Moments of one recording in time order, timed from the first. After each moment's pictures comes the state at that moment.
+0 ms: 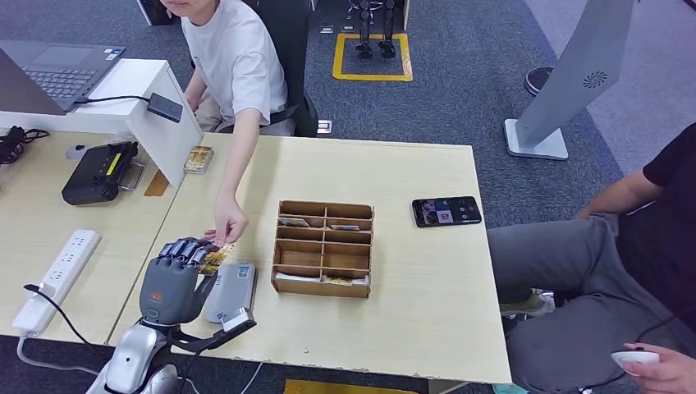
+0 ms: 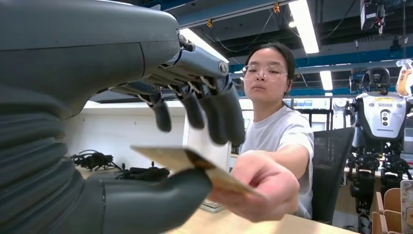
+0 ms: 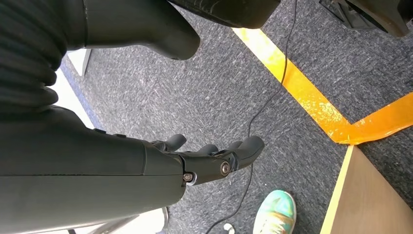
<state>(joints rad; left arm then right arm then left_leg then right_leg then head) -0.06 0.22 -0.27 -1.40 -1.23 0.69 0.00 -0.05 0.14 -0.33 -0.20 1.32 -0.16 0.01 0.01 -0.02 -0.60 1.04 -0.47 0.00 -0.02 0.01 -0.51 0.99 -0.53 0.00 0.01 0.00</state>
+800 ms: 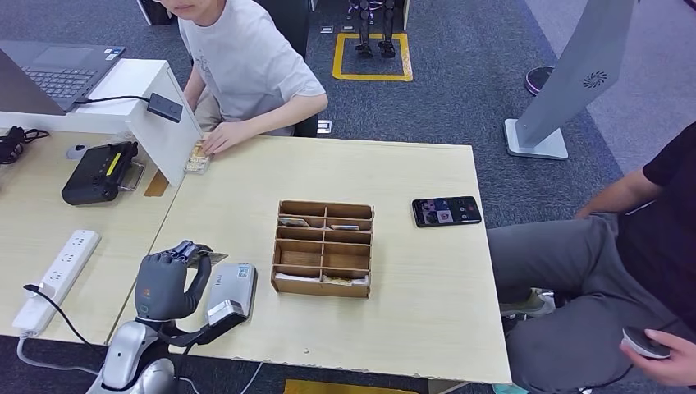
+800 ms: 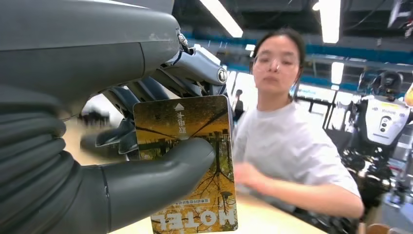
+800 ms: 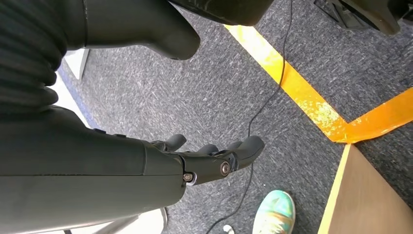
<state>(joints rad) -0.07 0.23 -0.28 -1.40 -0.92 0.67 -0.15 -0.05 0.13 -0.29 -0.20 1.26 -0.15 0.00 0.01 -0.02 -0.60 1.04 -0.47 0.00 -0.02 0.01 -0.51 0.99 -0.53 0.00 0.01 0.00</state>
